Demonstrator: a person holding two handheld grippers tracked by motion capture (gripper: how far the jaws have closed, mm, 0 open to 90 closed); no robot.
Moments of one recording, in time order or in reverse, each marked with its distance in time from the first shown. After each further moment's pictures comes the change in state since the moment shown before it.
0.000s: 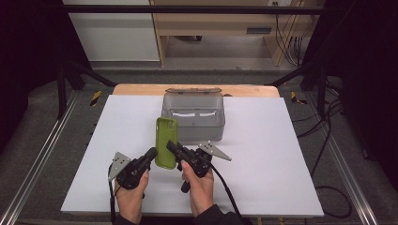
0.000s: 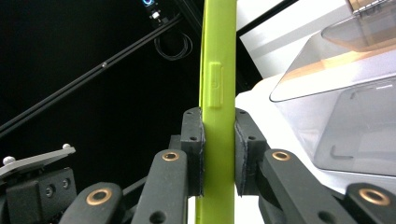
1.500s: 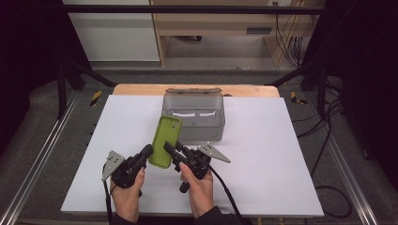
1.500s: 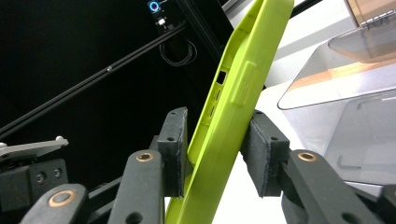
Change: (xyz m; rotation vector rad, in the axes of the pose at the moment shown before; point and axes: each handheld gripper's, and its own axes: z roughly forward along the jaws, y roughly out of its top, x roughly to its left) left arm 0.002 0.013 -0.009 -0.057 0.008 0.004; right arm 0.005 -0.002 0.000 -0.037 0.017 -0.028
